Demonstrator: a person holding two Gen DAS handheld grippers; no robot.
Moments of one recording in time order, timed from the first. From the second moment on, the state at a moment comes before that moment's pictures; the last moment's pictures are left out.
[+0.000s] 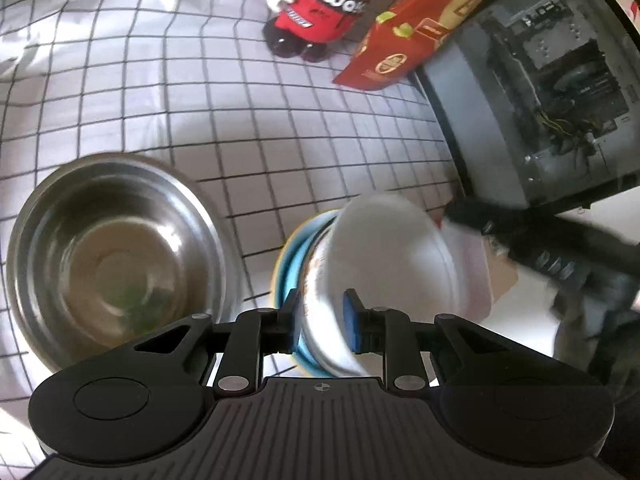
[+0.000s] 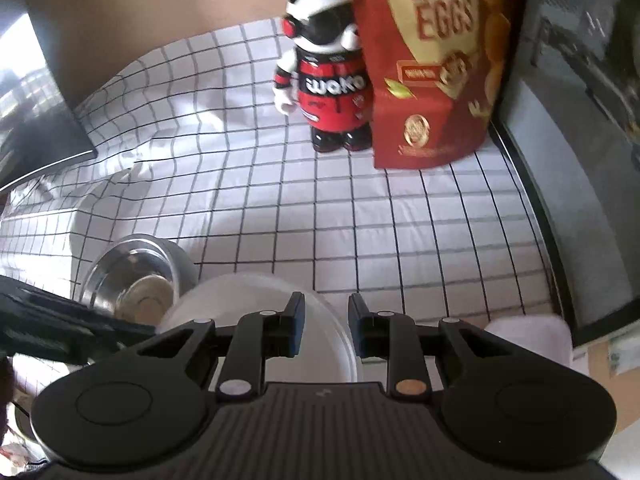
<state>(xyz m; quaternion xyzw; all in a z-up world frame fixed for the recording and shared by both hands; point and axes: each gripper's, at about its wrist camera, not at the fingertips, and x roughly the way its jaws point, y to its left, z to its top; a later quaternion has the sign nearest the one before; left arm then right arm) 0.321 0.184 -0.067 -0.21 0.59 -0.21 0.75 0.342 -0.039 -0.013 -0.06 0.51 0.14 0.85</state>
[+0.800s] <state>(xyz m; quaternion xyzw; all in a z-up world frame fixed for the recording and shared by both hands) 0.234 0.333 -0.125 -0.34 0.52 0.07 0.78 0.411 0.147 -0.122 -0.22 0.63 0.26 0.69</state>
